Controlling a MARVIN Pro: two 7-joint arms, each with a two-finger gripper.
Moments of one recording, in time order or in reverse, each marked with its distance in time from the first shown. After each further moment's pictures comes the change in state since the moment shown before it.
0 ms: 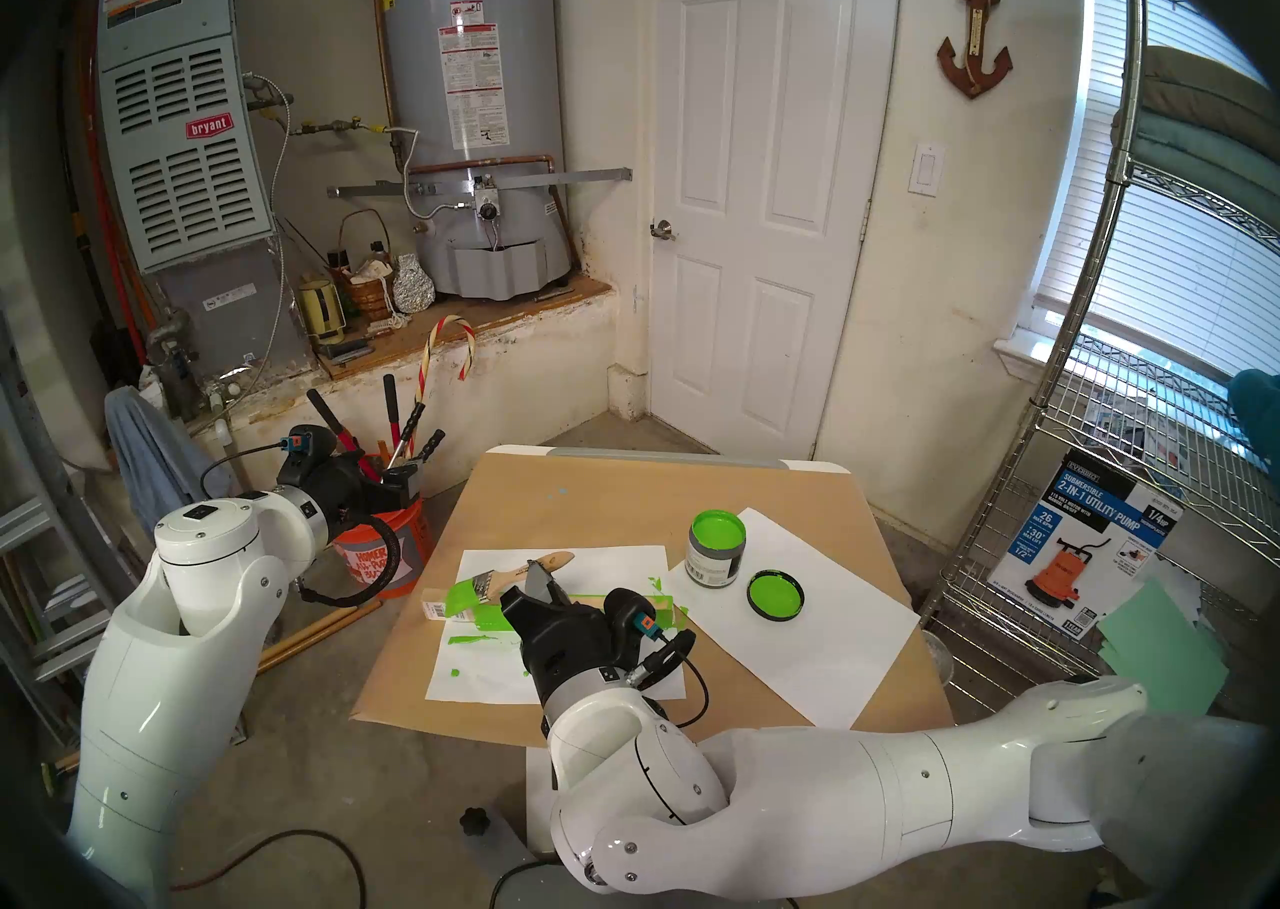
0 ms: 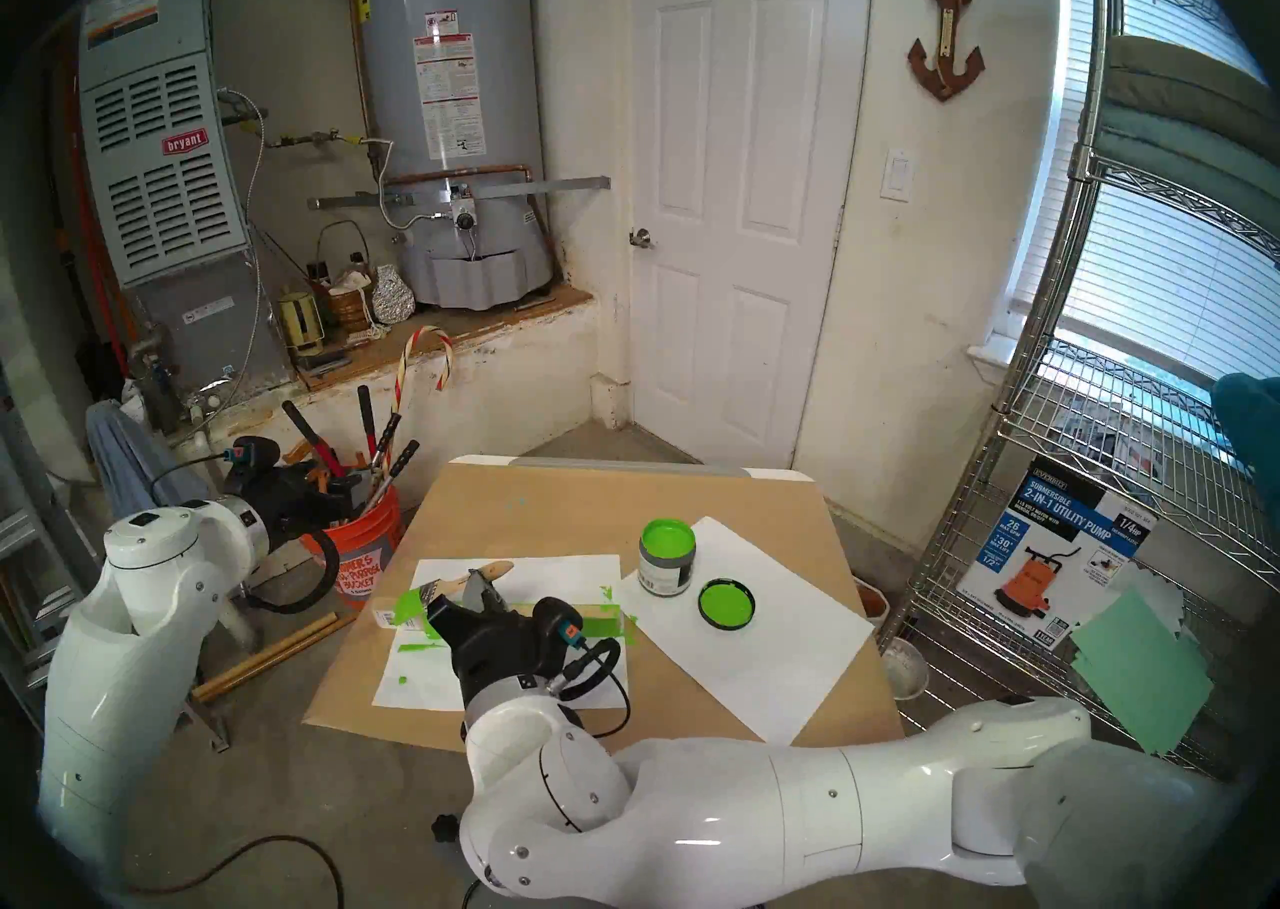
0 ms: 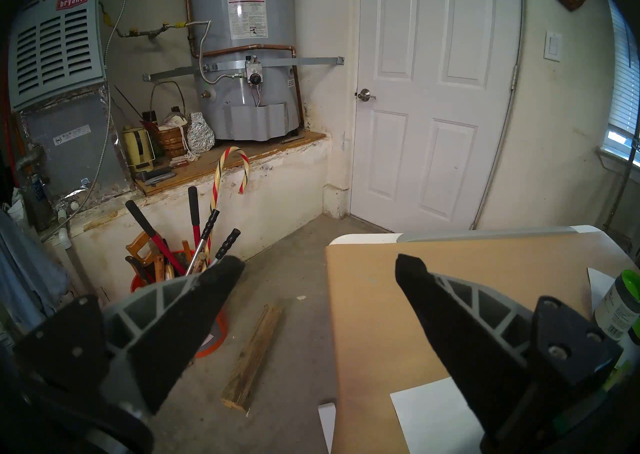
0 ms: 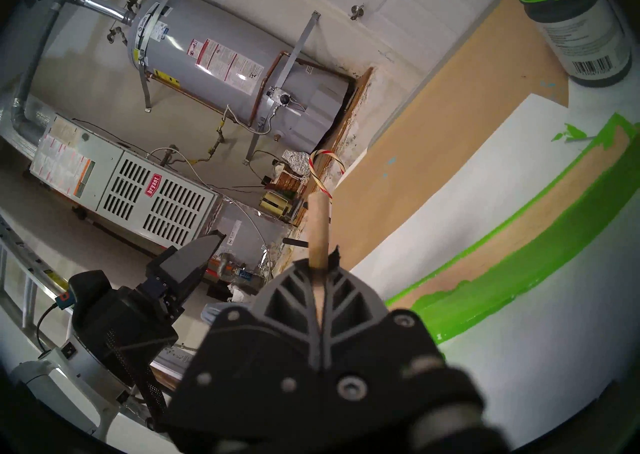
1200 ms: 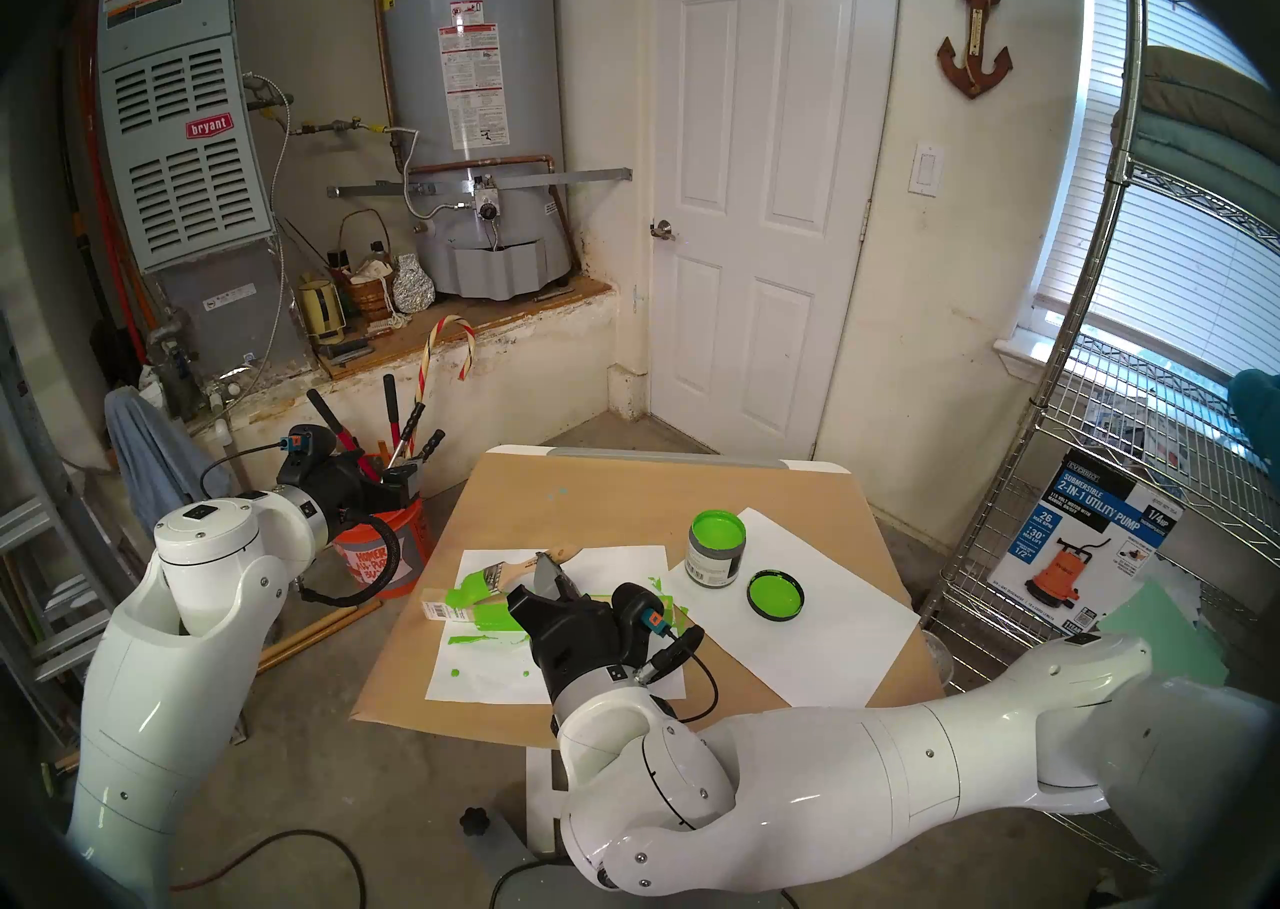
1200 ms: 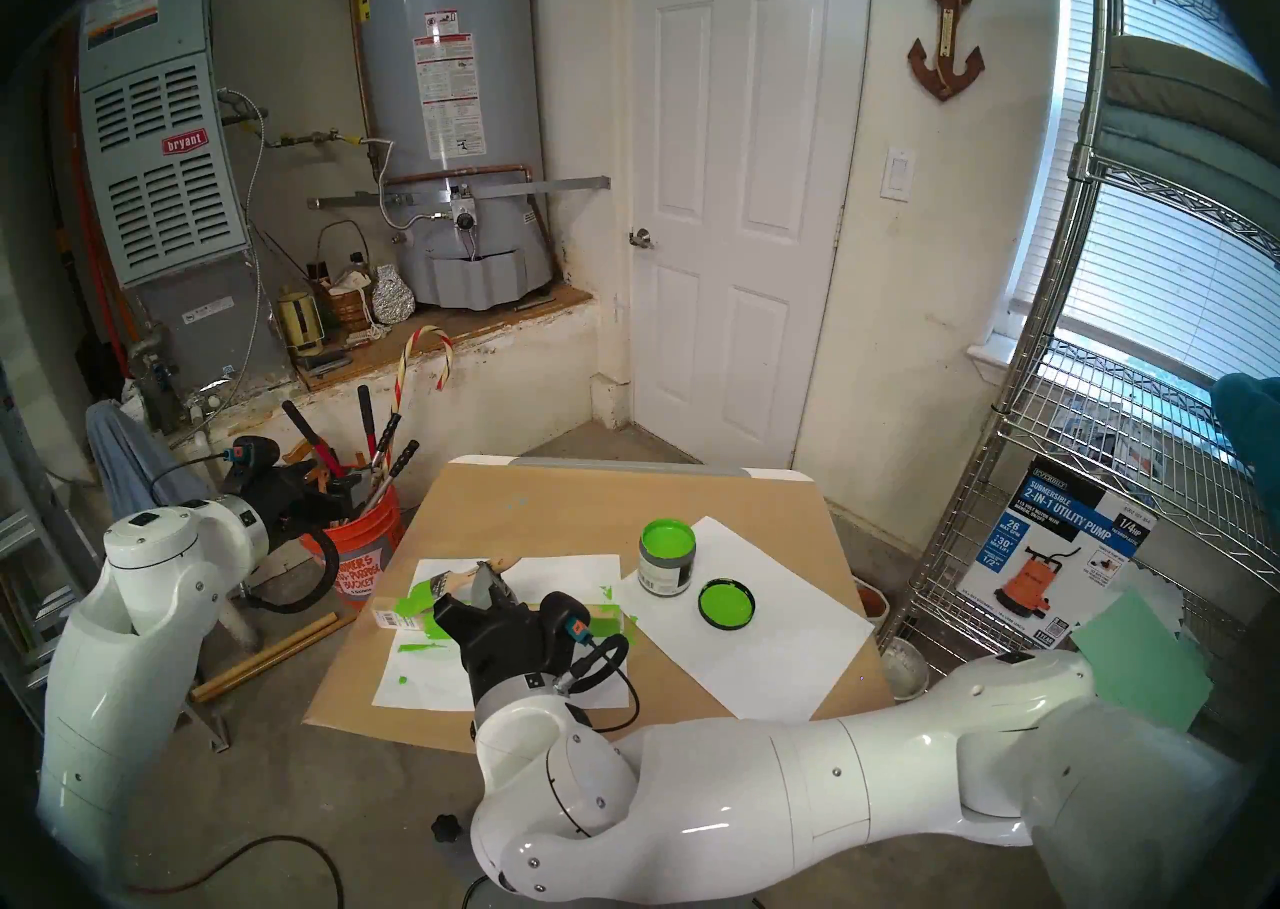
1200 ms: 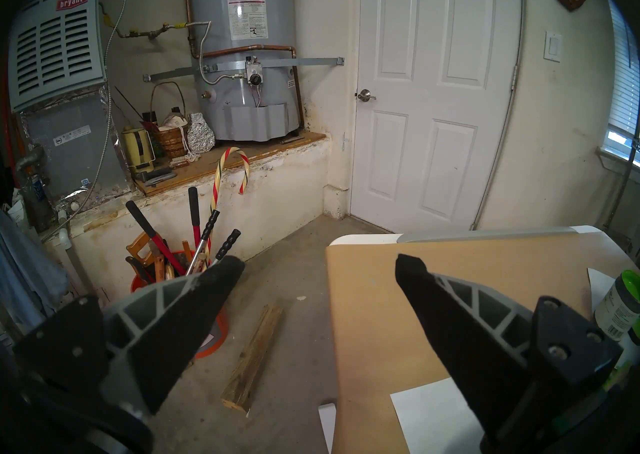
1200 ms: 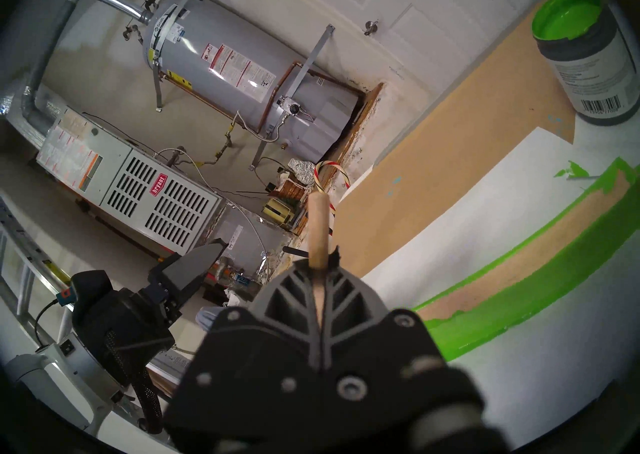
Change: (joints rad) left arm 0.000 0.000 0.000 0.000 0.000 -0.001 0.000; right arm 0.108 0.025 -0.107 -0.010 -0.032 -0.070 -0.048
